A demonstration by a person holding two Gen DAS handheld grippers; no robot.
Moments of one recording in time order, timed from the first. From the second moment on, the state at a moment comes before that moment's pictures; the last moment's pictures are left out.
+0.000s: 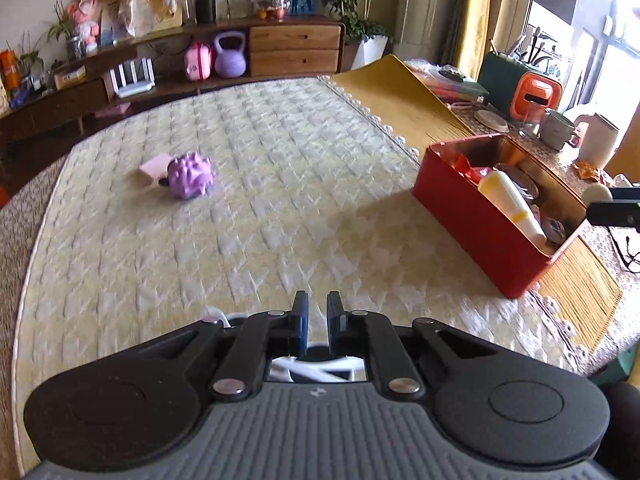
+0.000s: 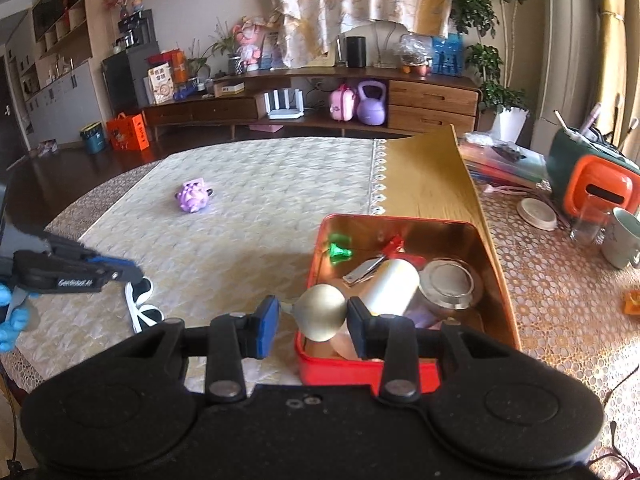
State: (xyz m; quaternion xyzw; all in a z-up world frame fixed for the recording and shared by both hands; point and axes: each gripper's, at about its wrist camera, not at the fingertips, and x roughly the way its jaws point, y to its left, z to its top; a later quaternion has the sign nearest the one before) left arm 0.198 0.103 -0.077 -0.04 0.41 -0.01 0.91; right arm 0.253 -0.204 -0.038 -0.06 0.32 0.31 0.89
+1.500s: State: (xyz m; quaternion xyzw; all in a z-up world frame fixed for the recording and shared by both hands) left arm 0.195 0.065 -0.135 -0.09 0.42 0.17 0.89; right arm 0.269 -0.240 -0.057 -0.03 0.34 0.32 0.89
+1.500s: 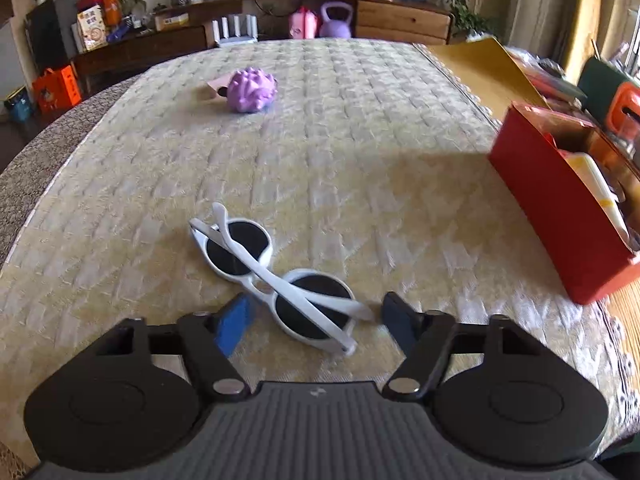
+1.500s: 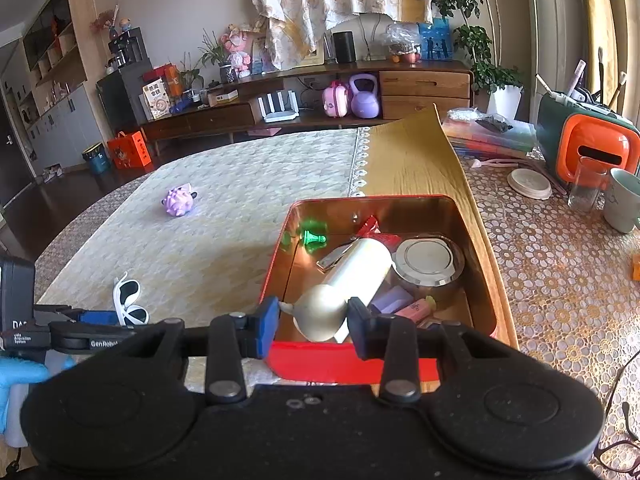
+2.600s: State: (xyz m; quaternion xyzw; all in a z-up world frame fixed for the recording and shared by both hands) left arm 0.149 0.095 -0.129 -0.08 0.43 0.07 0.90; right arm 0.272 -0.234 -0.061 -0.04 0.34 0.31 0.89
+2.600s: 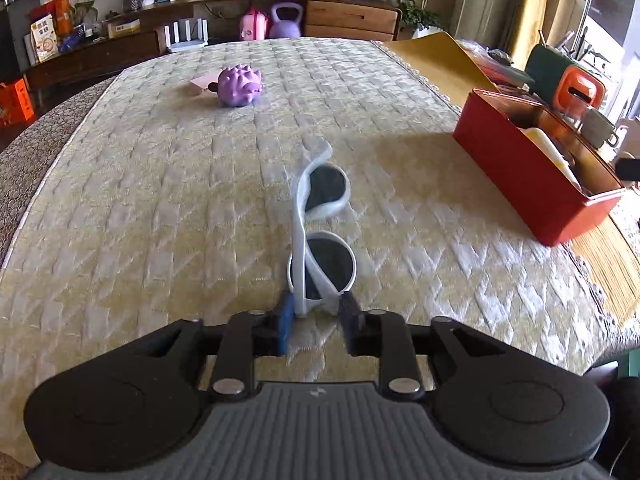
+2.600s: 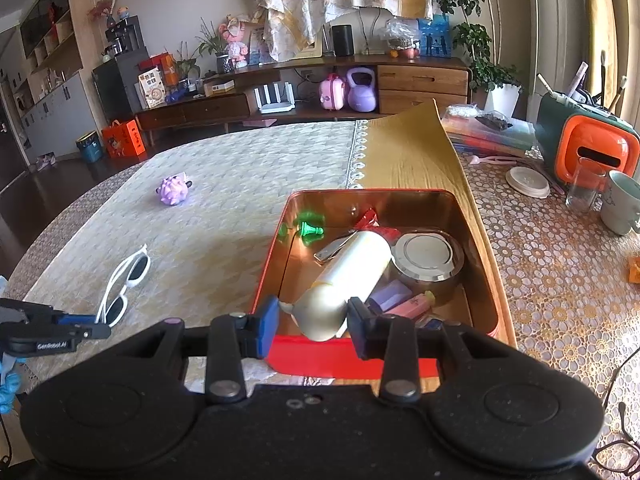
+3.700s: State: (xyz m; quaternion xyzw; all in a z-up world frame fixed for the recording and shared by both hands) left arm 0.182 0.083 -0.097 -0.05 0.37 0.07 0.92; right arm 0.281 -0.248 -0.055 -0.05 0.33 0.28 0.90
